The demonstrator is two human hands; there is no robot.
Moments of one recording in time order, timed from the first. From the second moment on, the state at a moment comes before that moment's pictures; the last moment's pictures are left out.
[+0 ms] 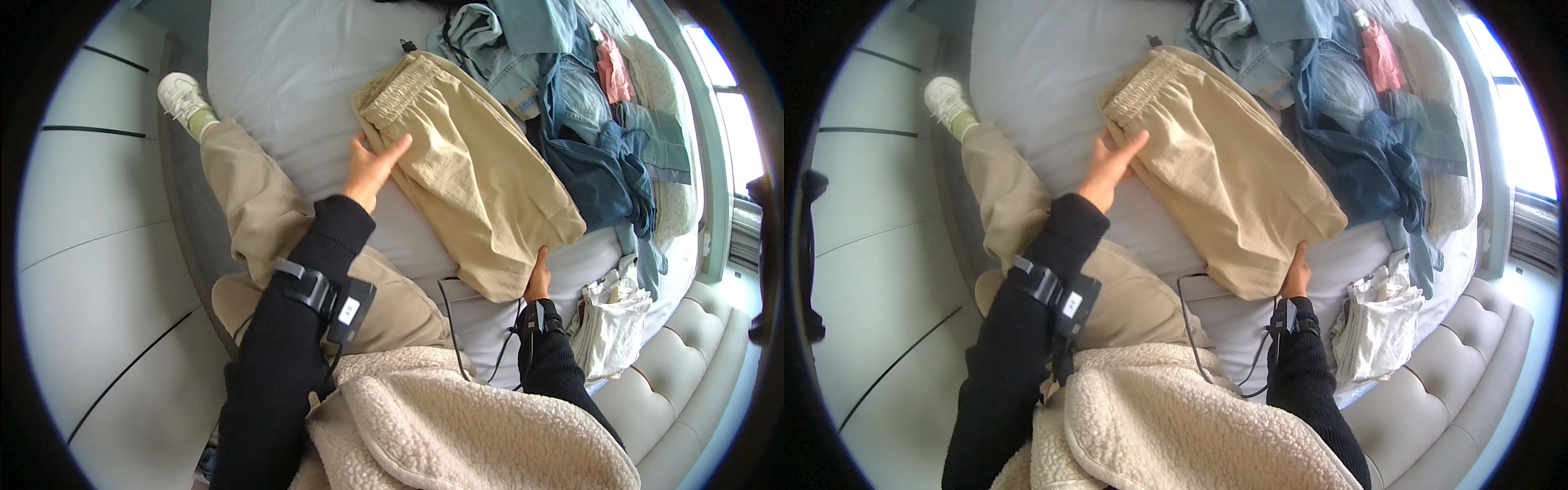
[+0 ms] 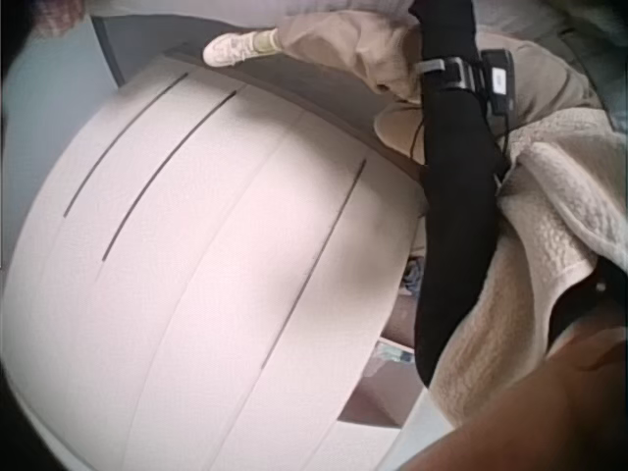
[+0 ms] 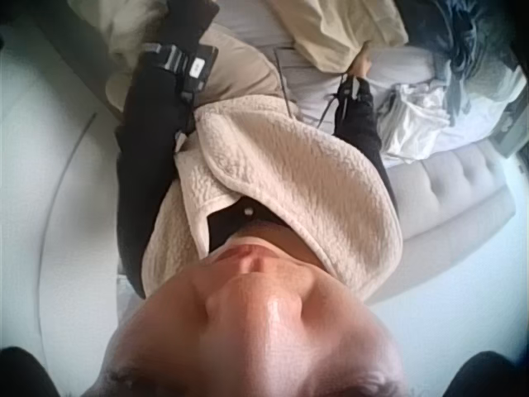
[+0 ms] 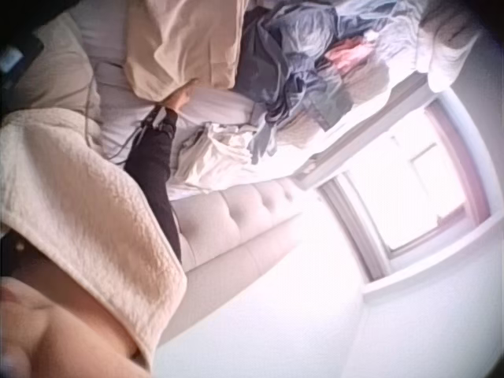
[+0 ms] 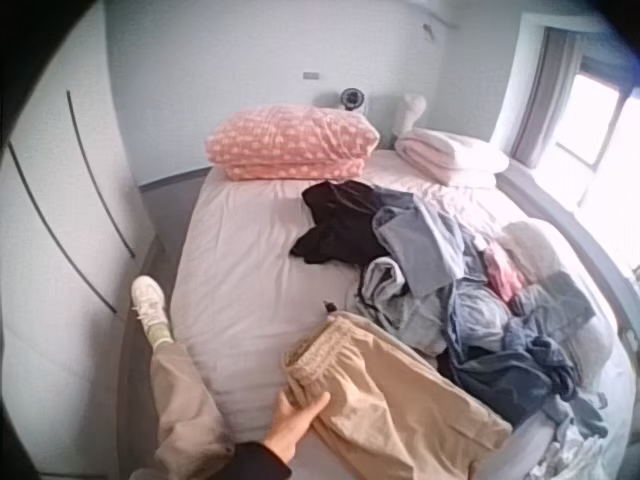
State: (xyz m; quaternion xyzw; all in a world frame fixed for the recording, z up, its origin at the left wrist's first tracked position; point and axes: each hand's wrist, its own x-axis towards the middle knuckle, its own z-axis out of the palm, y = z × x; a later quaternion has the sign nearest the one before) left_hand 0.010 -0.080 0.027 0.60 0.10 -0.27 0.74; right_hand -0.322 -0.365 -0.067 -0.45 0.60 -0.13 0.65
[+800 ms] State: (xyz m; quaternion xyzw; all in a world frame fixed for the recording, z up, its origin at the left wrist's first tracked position) left_hand 0.026 0.003 0.024 0.86 -0.14 -0.06 0.49; right_hand -0.324 -0.369 -0.063 -0.44 0.61 -0.09 0.66
